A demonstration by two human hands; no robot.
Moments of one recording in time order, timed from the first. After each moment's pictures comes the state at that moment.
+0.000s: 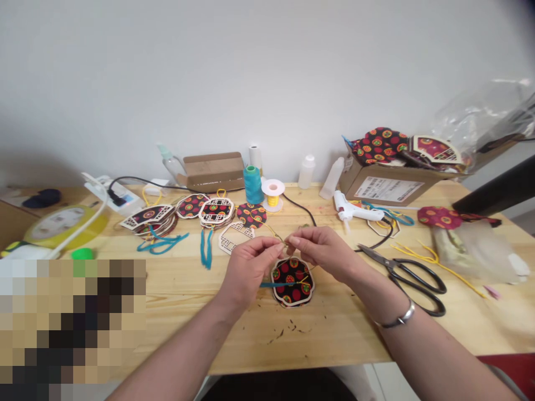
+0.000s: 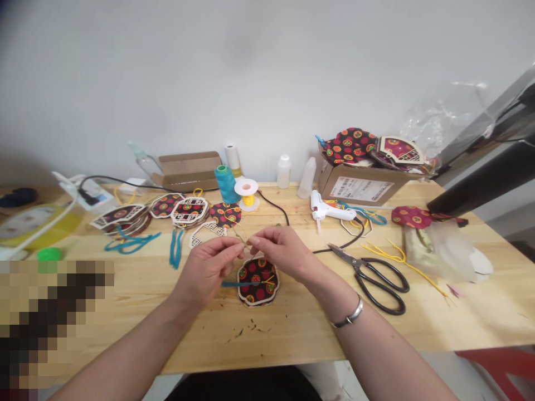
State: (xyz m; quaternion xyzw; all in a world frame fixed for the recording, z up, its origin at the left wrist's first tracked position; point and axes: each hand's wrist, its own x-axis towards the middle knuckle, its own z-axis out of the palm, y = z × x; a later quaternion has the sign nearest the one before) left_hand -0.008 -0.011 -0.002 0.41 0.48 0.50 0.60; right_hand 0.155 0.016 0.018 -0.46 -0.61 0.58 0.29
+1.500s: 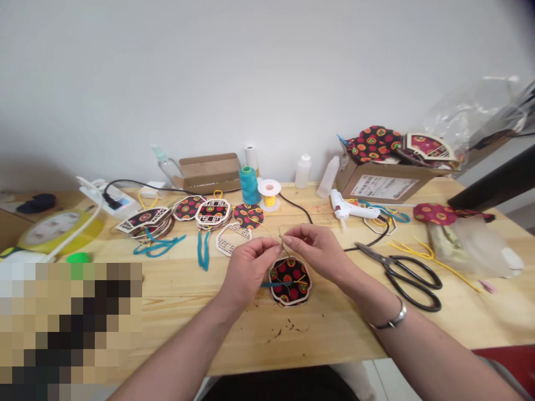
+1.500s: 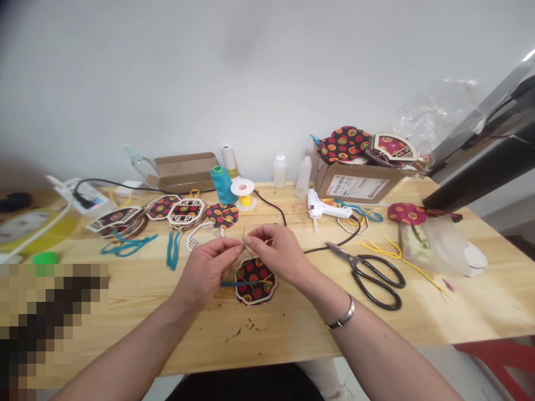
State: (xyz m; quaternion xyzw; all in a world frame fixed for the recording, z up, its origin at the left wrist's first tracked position) left_hand -0.005 -0.012 -0.001 0.44 0.52 0.46 0.57; right_hand 0.148 0.010 0.013 -0.49 -0.64 0.46 0.37
